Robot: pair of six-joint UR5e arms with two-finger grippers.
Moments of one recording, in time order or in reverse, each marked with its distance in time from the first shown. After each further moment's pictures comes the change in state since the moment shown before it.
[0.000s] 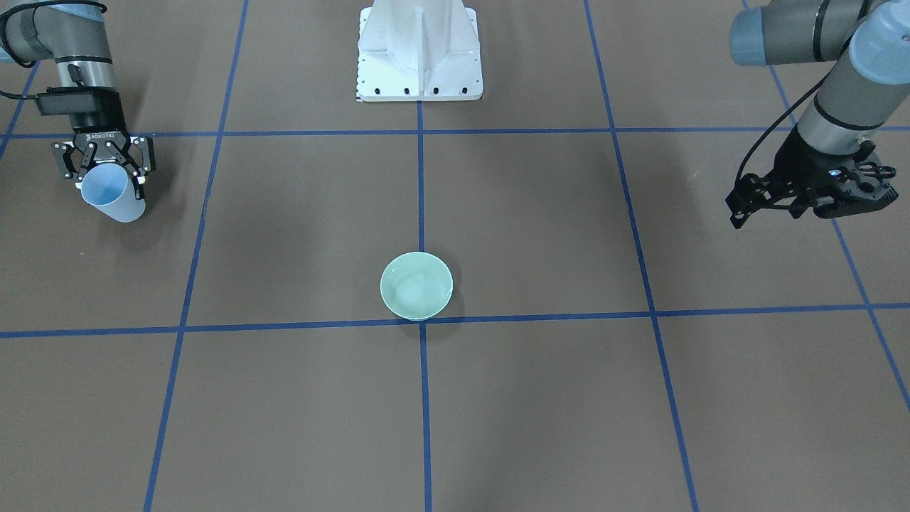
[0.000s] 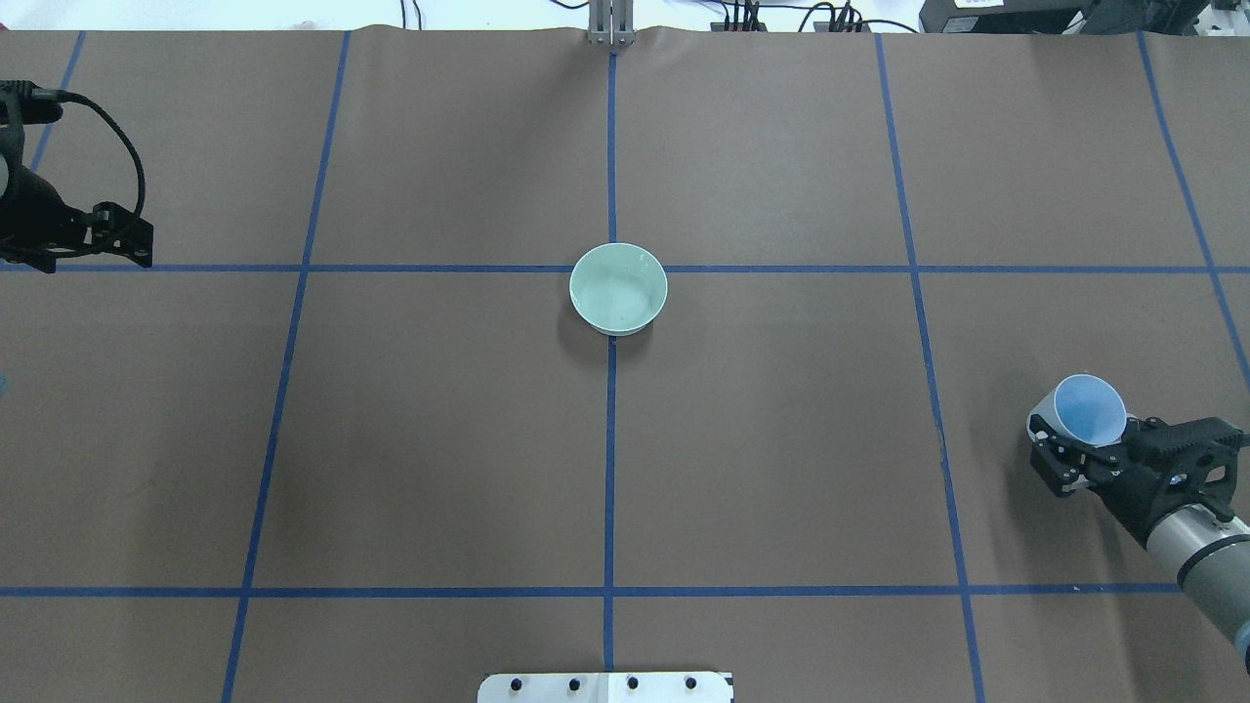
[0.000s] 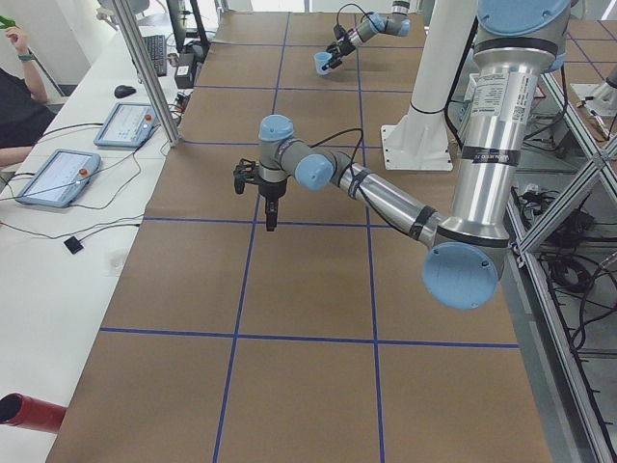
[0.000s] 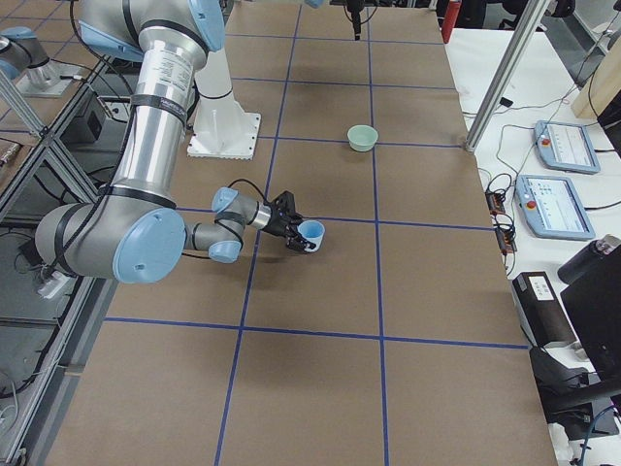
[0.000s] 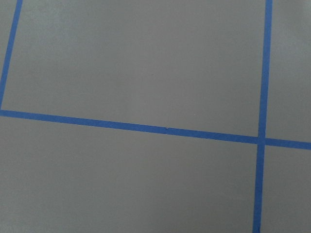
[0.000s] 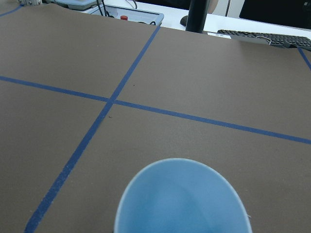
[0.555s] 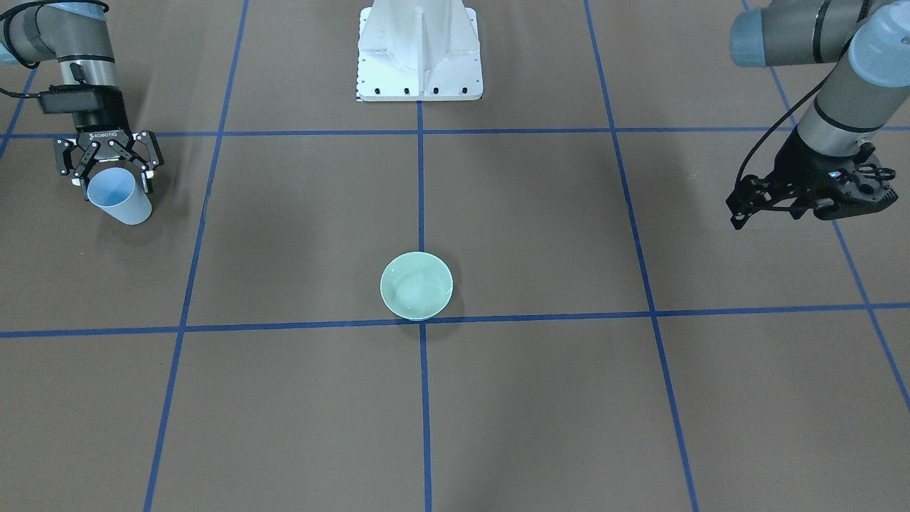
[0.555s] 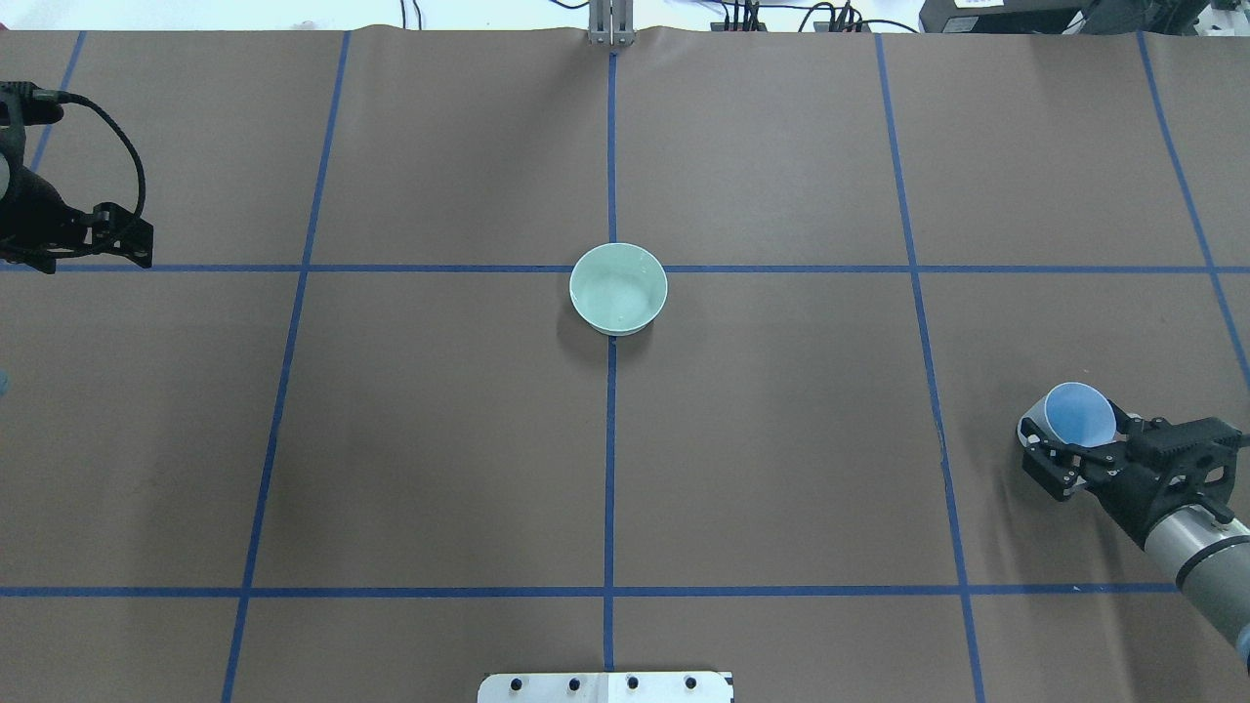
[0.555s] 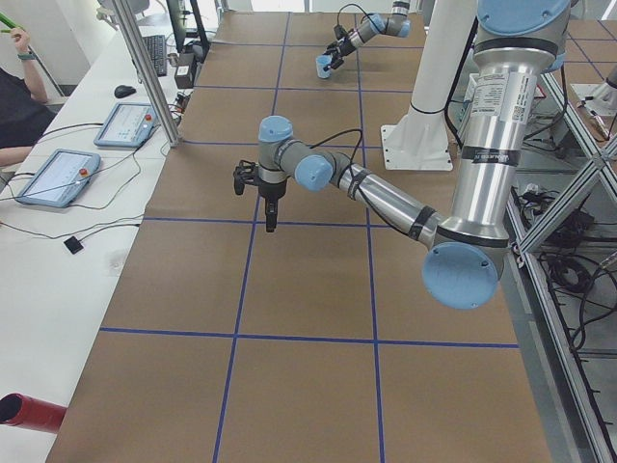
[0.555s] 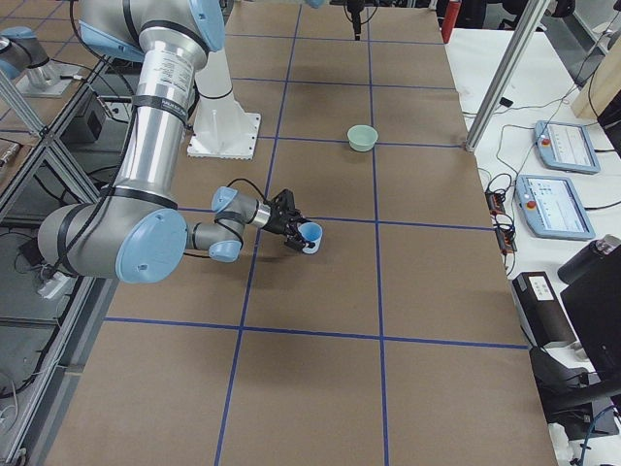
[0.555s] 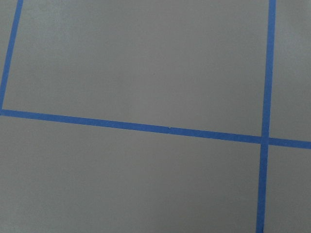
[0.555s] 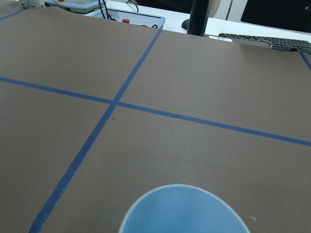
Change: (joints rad) left arm 0.000 -0.001 0.005 0.000 0.000 0.001; right arm -0.003 0.000 0.001 0.045 -0.006 -0.019
